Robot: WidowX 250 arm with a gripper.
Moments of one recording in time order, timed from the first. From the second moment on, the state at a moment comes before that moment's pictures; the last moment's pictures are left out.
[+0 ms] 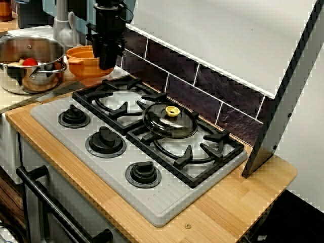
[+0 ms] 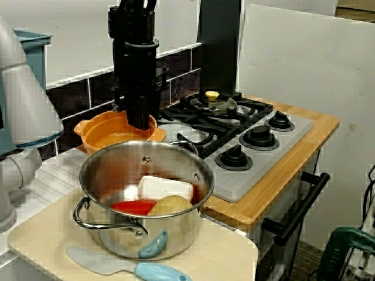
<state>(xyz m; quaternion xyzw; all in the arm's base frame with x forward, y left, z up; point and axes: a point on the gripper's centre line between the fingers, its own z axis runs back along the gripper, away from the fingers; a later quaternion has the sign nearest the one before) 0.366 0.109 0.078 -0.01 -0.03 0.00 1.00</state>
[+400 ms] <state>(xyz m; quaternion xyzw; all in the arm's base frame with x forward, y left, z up) 0.365 0.108 0.079 -0.02 -0.03 0.00 1.00</state>
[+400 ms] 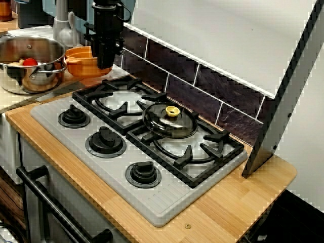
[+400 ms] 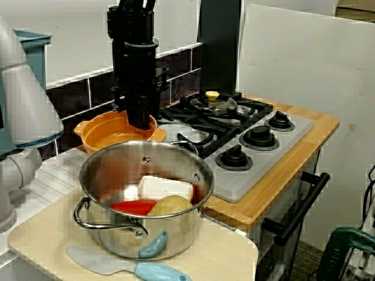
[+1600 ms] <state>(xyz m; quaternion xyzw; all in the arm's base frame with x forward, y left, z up) 0.370 0.068 0.086 -0.03 -0.01 -0.04 1.00</state>
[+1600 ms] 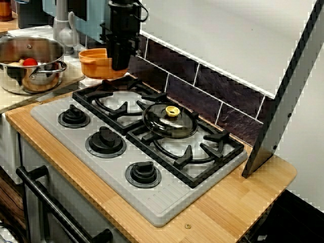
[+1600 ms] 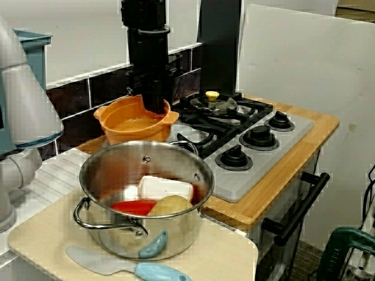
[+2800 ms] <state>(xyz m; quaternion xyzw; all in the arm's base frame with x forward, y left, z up) 0.337 0.038 0.090 -0.03 0.01 -0.08 1.00</state>
